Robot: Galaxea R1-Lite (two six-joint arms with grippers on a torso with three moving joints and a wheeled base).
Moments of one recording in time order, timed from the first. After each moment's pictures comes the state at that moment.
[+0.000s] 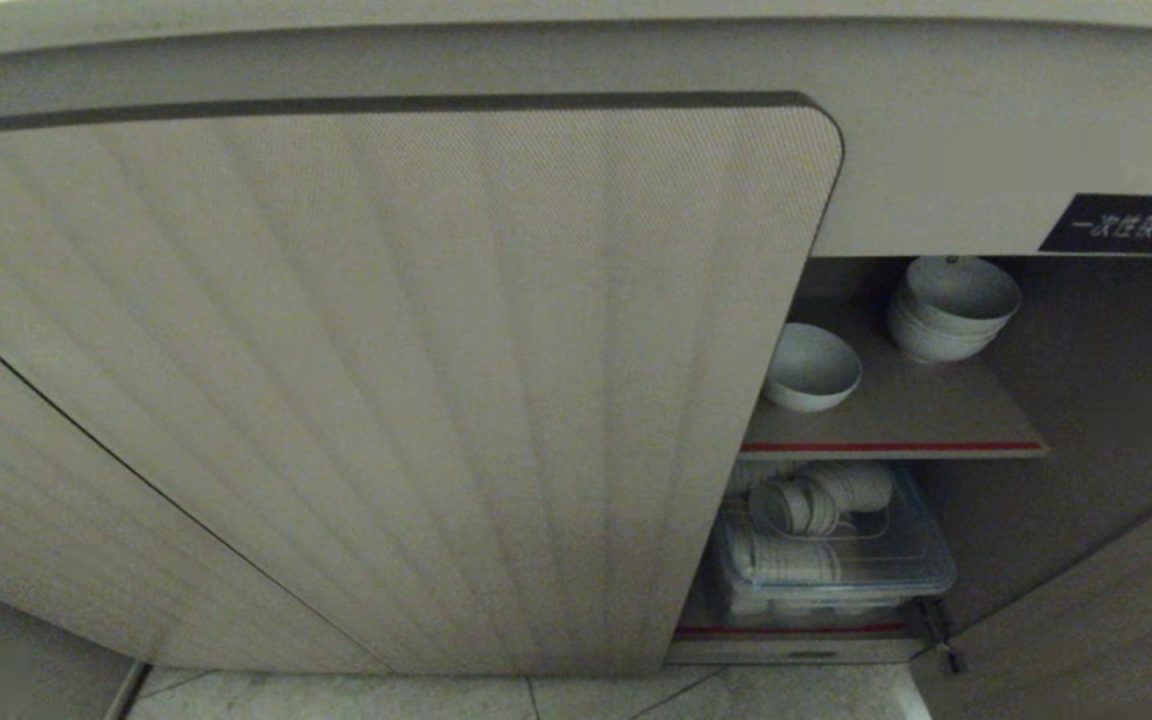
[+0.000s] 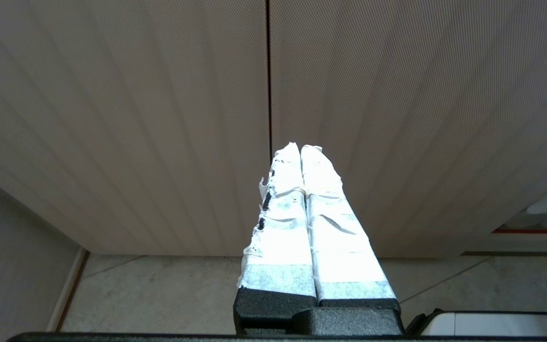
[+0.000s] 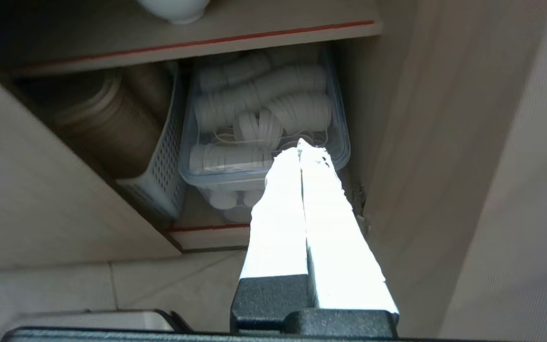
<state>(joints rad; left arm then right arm) 0.00 0.00 0.00 0.00 0.00 -0.02 0.00 0.00 0.00 -0.01 -0.02 0.10</state>
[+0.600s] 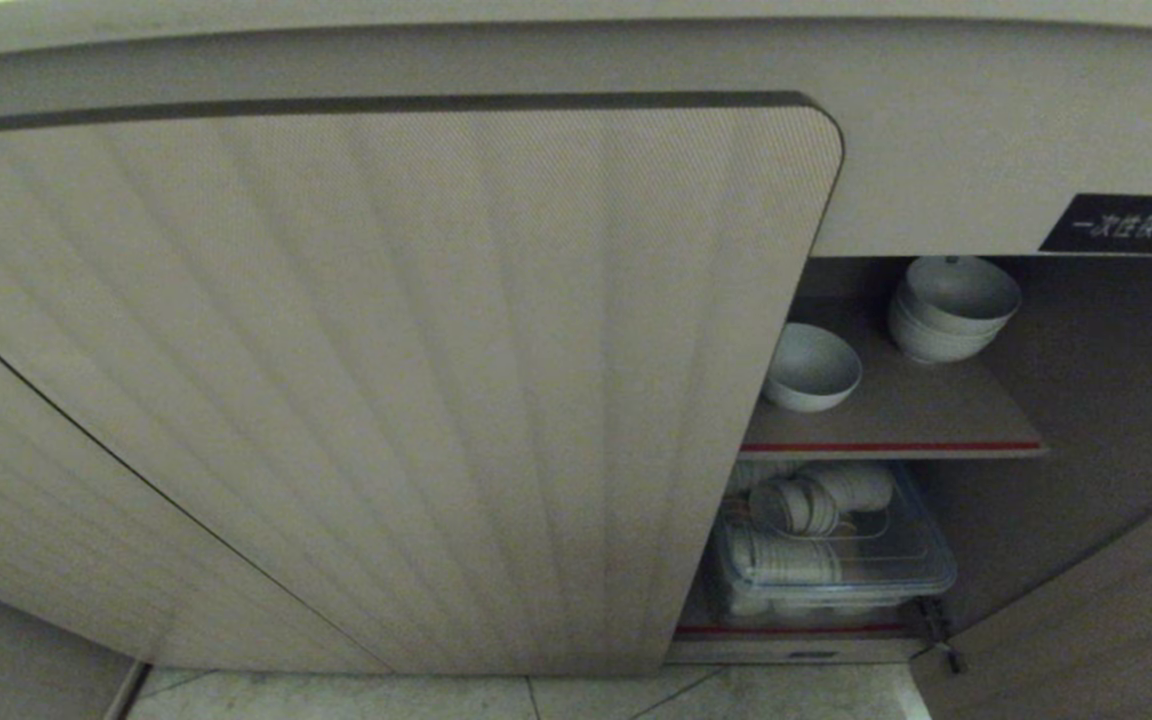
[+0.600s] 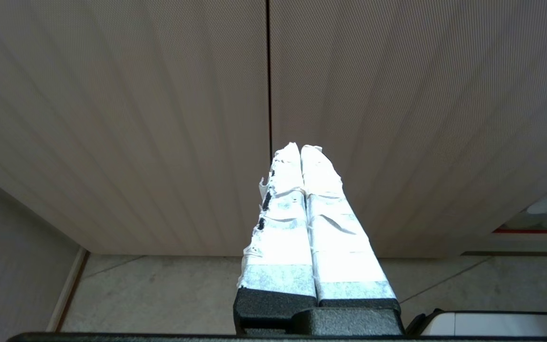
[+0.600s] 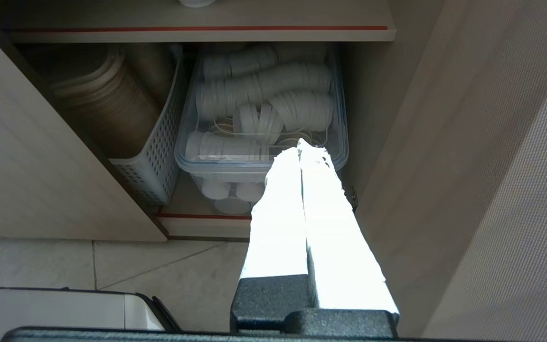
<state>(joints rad) 0.00 0.00 0.00 0.00 0.00 -0.02 0.00 0.01 -0.01 0.00 0.01 0.01</state>
